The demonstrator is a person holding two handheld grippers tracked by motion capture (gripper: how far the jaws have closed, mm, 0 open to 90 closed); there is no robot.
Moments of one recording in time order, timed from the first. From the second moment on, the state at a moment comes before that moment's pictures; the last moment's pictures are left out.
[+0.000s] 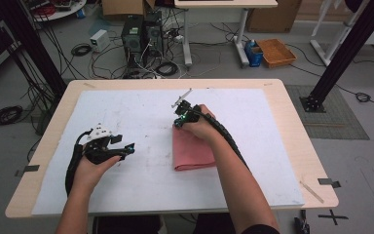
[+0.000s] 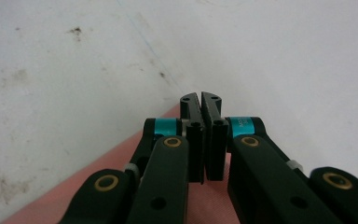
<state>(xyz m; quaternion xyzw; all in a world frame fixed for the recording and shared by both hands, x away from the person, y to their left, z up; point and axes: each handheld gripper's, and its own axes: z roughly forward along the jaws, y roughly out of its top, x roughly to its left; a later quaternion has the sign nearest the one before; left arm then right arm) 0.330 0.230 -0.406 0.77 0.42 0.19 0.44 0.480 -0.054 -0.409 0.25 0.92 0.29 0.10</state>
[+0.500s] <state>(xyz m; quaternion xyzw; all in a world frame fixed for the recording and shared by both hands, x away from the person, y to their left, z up) 0.336 0.224 -0.402 0.77 0.41 0.21 0.44 0.468 -0.130 -0.387 0.32 0.87 0.34 0.14</state>
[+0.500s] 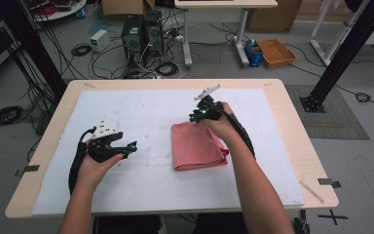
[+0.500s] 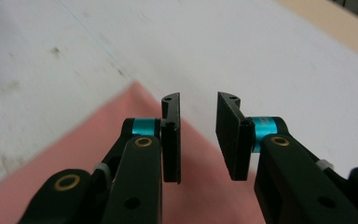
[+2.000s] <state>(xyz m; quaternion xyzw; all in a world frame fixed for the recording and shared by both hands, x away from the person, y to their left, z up) 0.327 0.202 -0.402 0.80 0.36 0.23 0.43 0.348 -0.236 -0.436 0.39 0.81 0.42 0.13</state>
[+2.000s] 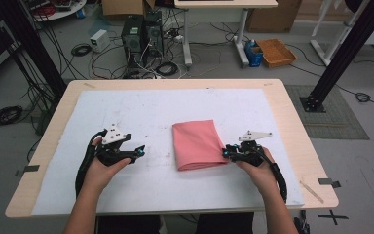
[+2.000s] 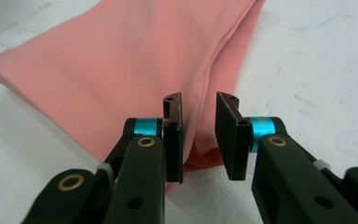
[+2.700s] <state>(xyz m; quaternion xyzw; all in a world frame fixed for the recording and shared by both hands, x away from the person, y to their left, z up) 0.325 0.199 -0.368 0.79 0.31 0.24 0.48 0.358 -0.244 -0.358 0.35 0.77 0.49 0.22</state>
